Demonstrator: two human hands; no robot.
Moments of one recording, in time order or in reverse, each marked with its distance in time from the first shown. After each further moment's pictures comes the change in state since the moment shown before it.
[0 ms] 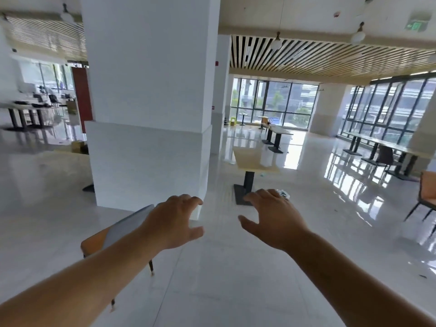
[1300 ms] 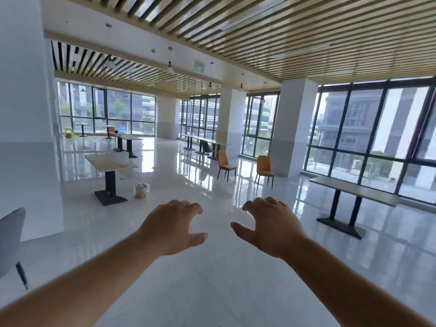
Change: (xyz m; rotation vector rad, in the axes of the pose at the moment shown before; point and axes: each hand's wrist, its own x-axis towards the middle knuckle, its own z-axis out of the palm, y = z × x) left_hand -0.750 0.246 -0.290 -0.181 0.040 0.766; right_hand -0.763 -0.536 -0.439 -0.423 0.026 0.703
